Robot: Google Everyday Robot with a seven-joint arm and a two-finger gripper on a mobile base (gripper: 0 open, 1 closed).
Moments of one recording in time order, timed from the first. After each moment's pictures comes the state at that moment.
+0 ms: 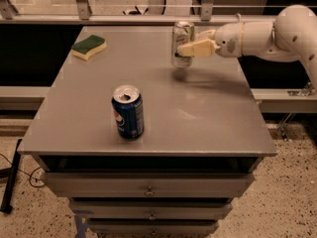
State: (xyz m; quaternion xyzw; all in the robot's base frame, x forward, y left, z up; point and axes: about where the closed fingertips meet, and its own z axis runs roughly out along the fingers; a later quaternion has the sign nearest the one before) arm 0.706 -0.107 0.915 -0.40 0.69 0.35 0.50
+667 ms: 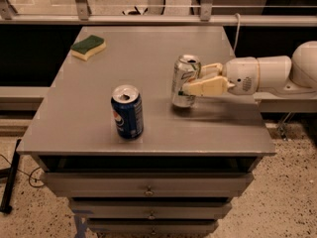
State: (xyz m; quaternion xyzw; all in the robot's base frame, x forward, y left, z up) arm 0.573 -0.097 0.892 -0.44 0.64 0.44 0.45
